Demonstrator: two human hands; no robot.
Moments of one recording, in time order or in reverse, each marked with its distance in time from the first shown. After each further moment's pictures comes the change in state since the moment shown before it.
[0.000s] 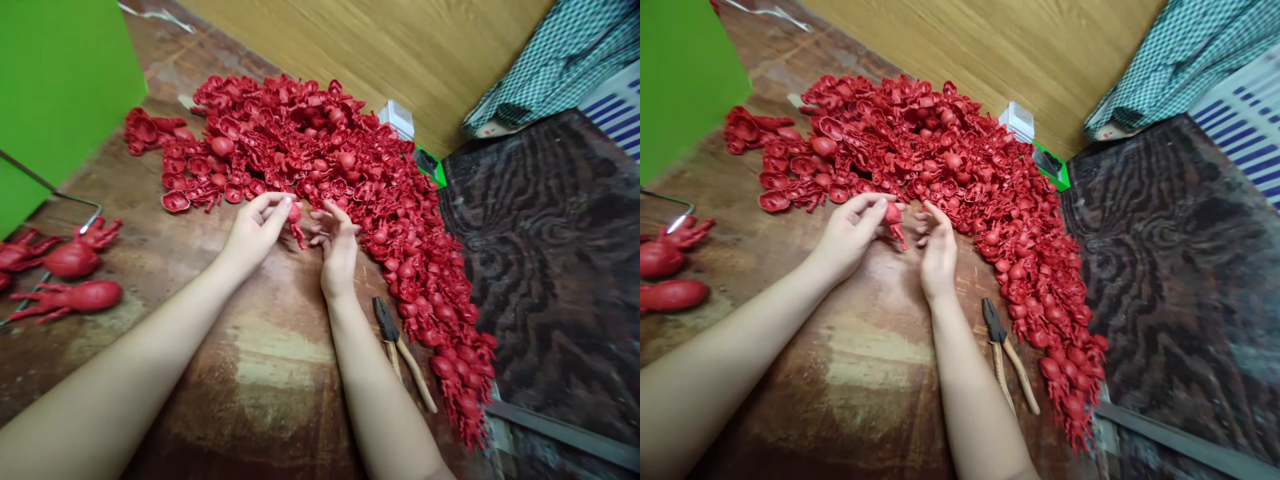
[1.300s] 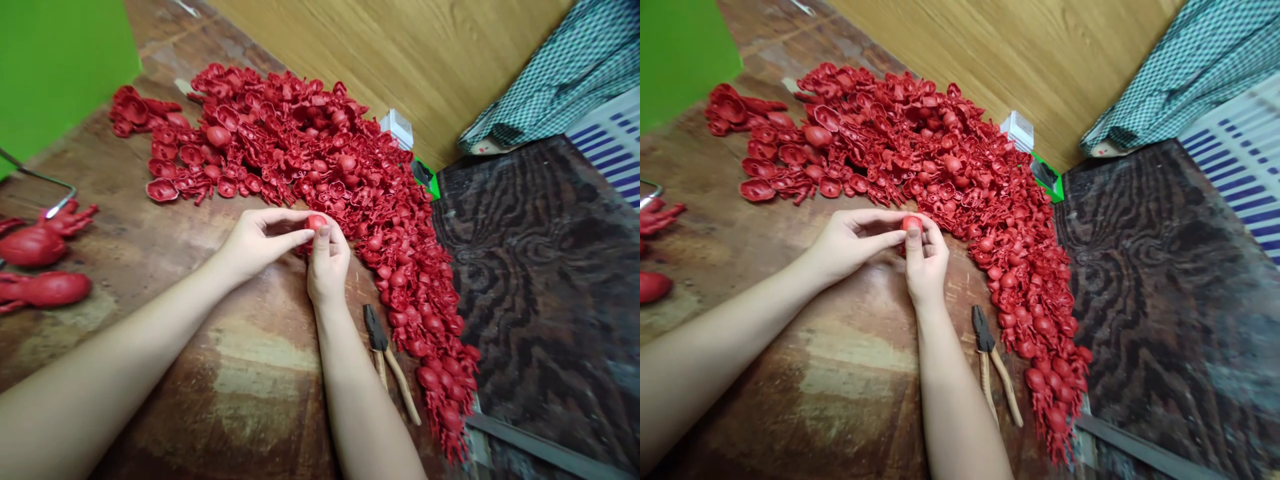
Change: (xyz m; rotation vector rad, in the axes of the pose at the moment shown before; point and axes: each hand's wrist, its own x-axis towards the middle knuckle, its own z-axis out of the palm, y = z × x) left_hand -0.011 0.007 0.008 0.067 -0.156 -0.019; right_hand -0.003 -0.001 0.007 0.003 0.031 0.033
